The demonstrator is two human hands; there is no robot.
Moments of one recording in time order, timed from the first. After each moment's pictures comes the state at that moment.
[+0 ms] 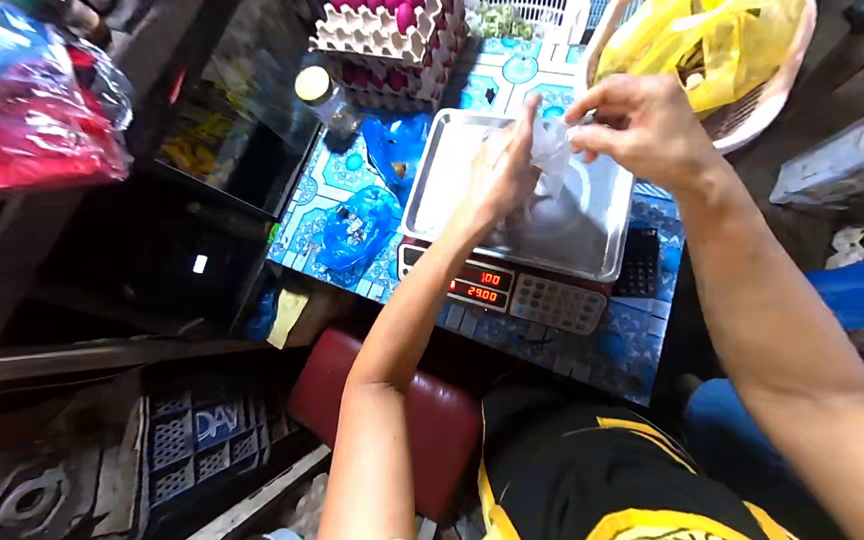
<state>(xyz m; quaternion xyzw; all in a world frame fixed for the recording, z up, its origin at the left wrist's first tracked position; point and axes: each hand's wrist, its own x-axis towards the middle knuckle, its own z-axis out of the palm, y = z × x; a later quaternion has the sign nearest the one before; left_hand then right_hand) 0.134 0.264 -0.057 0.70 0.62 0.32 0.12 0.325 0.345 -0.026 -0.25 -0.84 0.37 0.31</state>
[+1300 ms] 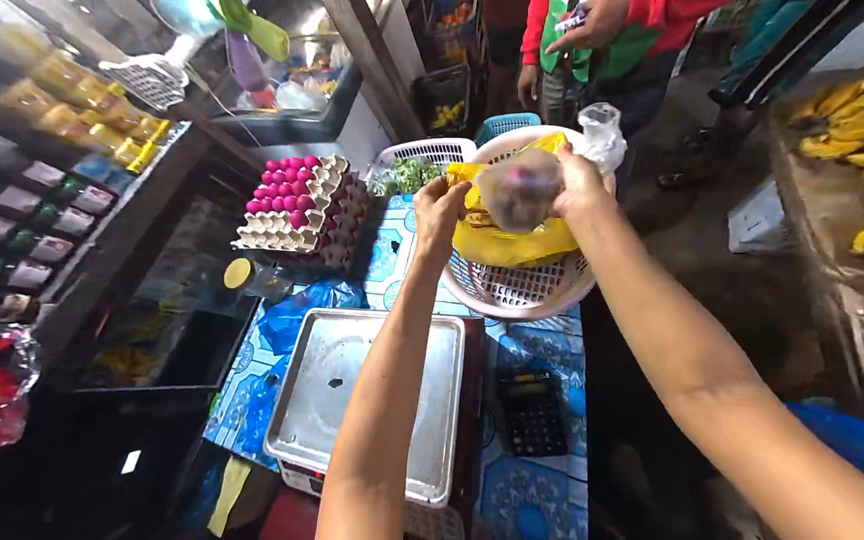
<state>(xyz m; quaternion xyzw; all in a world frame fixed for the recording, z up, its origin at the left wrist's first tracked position) 0.276 0.549 -0.028 0.45 0.57 0.59 0.33 0.445 0.622 -0.030 -0.47 -0.20 0.69 0.52</state>
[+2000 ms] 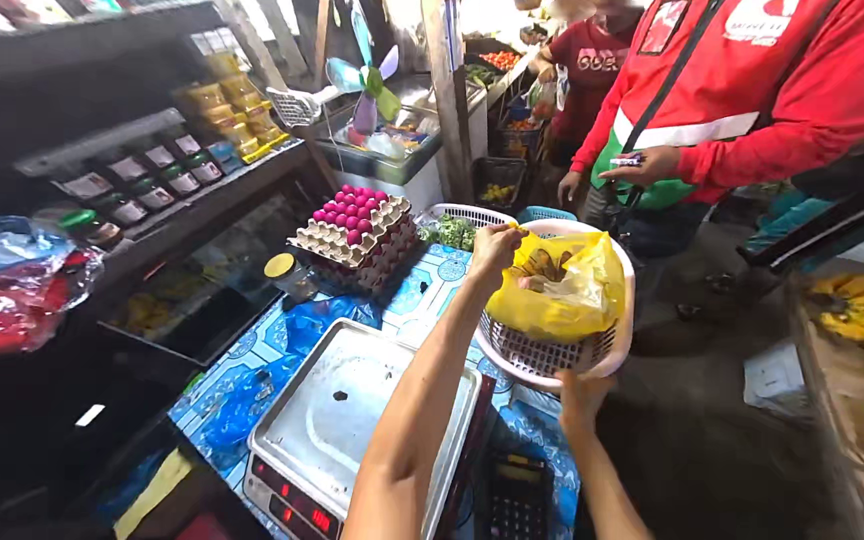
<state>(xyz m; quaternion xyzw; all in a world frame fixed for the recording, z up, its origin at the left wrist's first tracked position) 0.279 0.560 0.016 0.34 0.53 0.64 0.44 0.451 0.485 -0.162 -0.58 -0.38 0.46 0.56</state>
